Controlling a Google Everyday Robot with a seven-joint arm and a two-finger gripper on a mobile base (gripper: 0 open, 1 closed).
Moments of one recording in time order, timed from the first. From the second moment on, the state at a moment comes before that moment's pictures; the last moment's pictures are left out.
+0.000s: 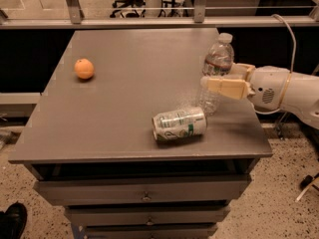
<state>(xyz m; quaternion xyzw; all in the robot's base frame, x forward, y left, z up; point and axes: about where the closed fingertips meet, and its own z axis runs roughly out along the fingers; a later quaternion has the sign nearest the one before) 0.563 -0.158 0.912 -0.30 0.69 0.35 0.57</state>
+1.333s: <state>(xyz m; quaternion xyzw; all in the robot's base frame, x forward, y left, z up) 0.568 -0.186 0.908 -0.33 0.68 0.32 0.57</state>
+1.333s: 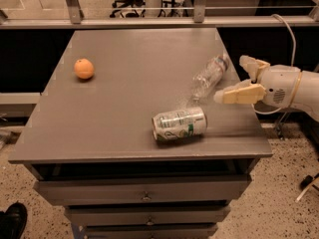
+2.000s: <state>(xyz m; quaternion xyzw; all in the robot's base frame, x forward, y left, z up) 0.585 -0.207 0.904 -0.33 0.68 0.30 0.58</state>
